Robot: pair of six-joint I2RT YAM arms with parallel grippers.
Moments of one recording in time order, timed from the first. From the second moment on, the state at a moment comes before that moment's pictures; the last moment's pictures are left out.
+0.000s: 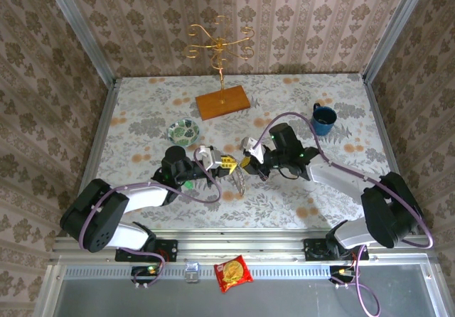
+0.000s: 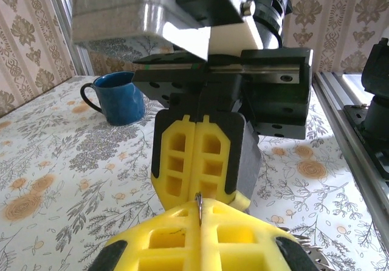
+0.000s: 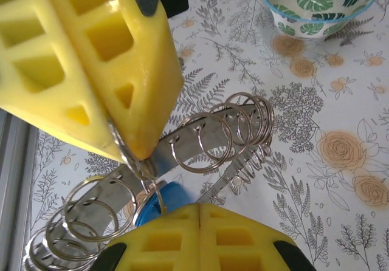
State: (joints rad) left arm -0.64 1.38 0.39 0.89 0.80 0.15; right arm 0.55 1.40 0.81 -0.13 -0.61 -0.41
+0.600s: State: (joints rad) left arm -0.64 1.41 0.39 0.96 0.83 0.09; right arm 0.54 1.31 0.73 0.01 -0.70 -0.36
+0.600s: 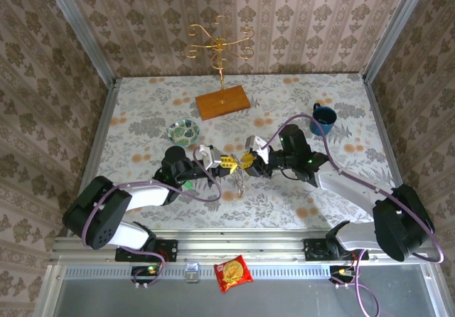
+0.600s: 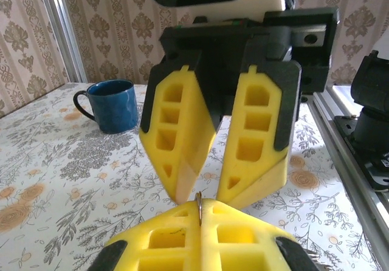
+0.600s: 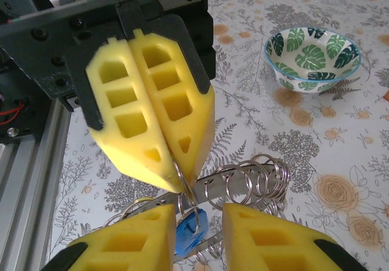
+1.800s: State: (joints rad) left arm -0.65 1.33 0.51 0.50 0.80 0.33; right arm 0.61 1.41 0.99 -0.43 -0.58 -0.63
